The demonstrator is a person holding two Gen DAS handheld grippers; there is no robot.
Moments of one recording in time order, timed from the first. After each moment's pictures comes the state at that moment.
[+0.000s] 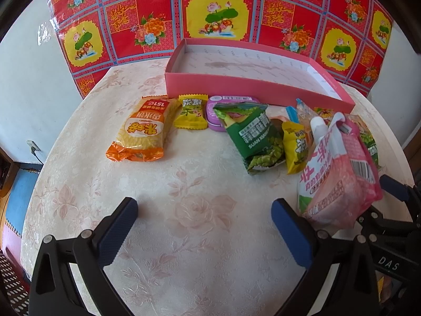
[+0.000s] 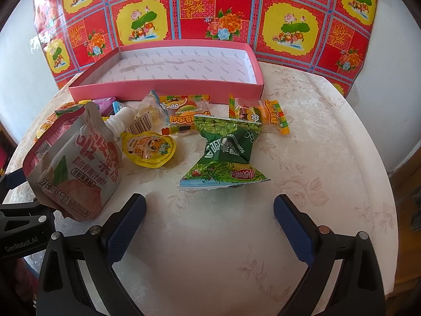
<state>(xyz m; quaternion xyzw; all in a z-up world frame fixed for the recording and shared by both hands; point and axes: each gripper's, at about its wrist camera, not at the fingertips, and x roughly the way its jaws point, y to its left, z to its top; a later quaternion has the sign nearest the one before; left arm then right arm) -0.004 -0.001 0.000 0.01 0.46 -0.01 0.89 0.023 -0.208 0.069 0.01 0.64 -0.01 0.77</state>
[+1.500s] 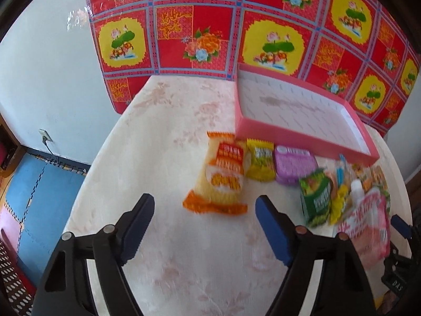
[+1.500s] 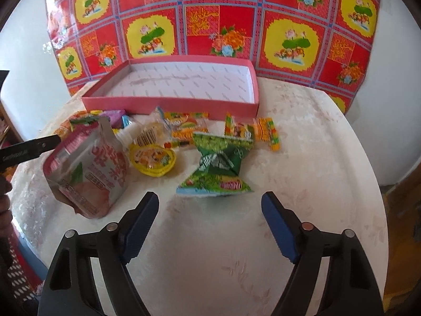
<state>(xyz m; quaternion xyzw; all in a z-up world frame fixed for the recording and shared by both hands) 0.029 0.067 0.029 -0.04 0.44 0.04 0.89 0.027 -0.222 0.092 0.02 0.61 0.02 0.79</state>
